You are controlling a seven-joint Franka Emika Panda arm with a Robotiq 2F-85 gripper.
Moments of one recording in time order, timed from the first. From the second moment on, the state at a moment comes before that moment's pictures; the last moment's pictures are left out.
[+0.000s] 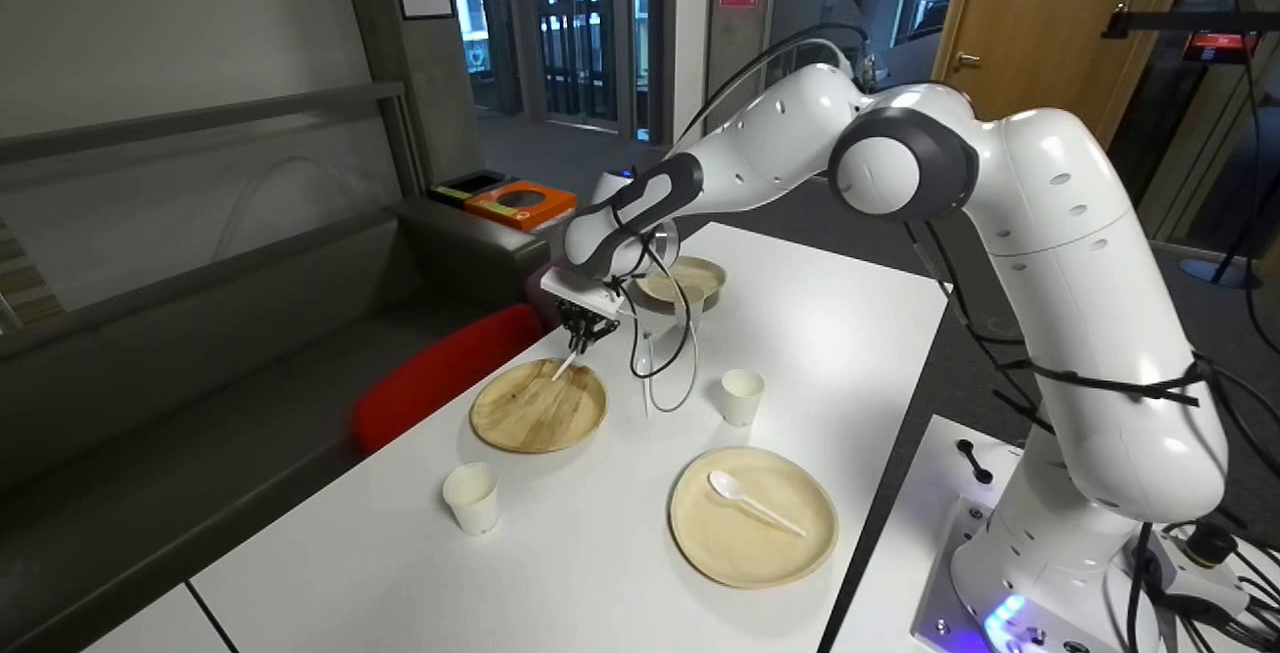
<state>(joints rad) 0.06 0.63 -0.04 -1.68 0.41 2.49 0.98</state>
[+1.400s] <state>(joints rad) -0.01 0.73 0.00 -1.55 0.56 2.68 1.54</state>
